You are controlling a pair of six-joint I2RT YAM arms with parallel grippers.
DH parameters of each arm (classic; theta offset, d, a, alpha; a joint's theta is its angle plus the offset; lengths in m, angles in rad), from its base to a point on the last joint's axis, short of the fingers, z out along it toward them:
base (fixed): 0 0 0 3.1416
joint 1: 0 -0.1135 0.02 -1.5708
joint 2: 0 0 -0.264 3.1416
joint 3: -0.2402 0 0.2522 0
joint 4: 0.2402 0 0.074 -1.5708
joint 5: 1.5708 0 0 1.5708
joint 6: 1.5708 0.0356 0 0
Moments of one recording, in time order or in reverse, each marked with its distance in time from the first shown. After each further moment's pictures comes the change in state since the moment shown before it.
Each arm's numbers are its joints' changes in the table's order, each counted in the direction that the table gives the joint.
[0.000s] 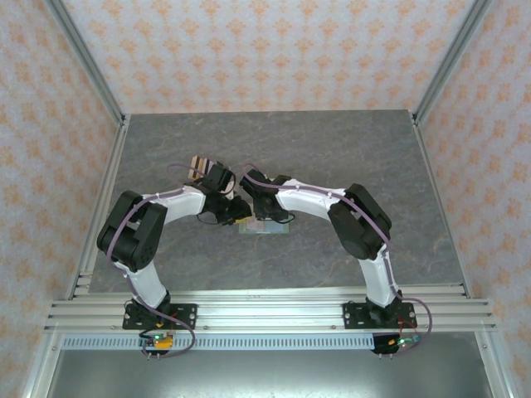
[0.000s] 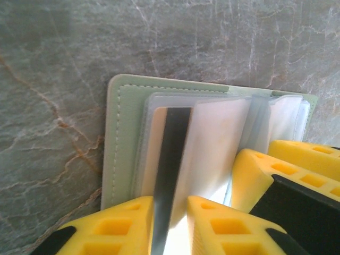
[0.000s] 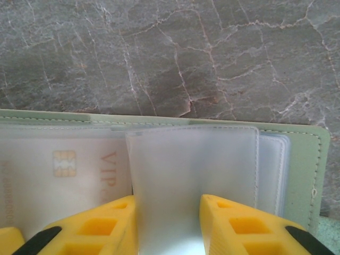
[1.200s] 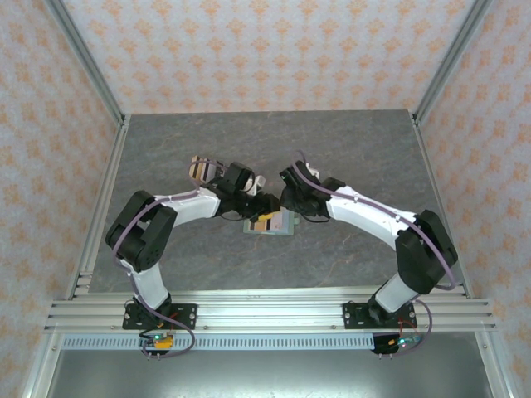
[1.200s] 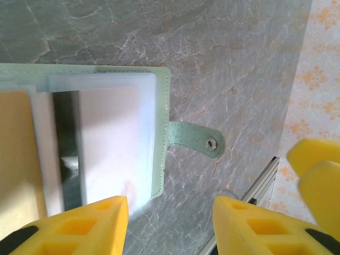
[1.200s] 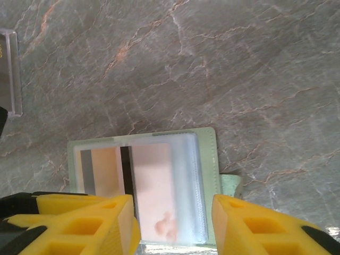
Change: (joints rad) left arm 0.130 -0.035 -0.061 -0.219 0.176 -0.129; right arm 0.118 0.488 0.343 -0.138 -0.008 0.139
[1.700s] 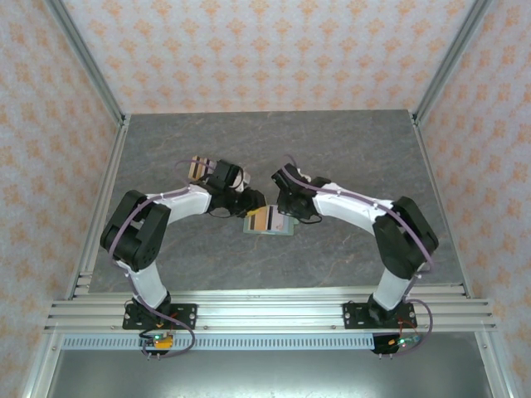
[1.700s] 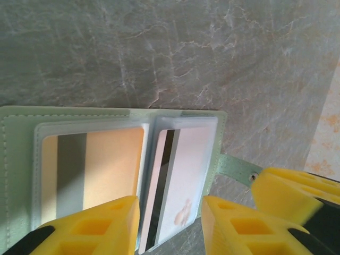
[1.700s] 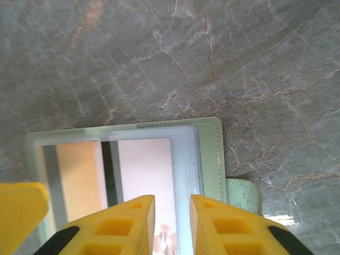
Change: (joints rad) left arm -0.082 0.025 0.017 0.074 -0.092 0.017; right arm -0.006 -0.171 -0.049 0.004 -0.051 -0.014
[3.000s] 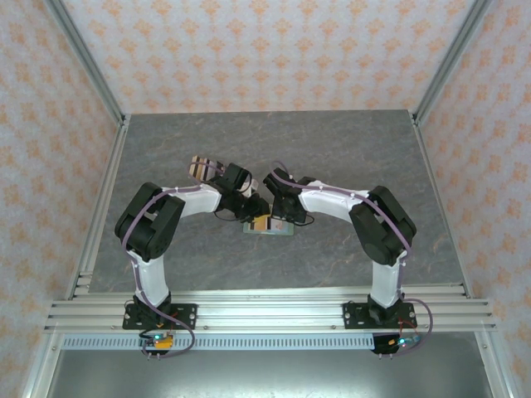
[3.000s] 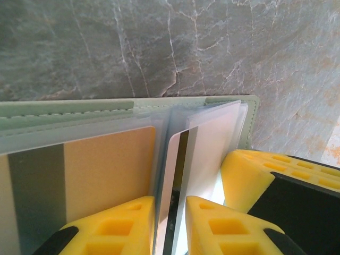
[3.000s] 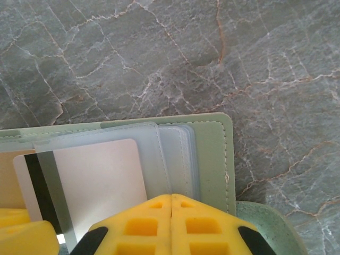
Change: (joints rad) left arm 0.034 -0.121 -0.054 0.019 0.043 0.033; right arm -0.010 -0.153 -0.069 0.045 -0.008 -0.006
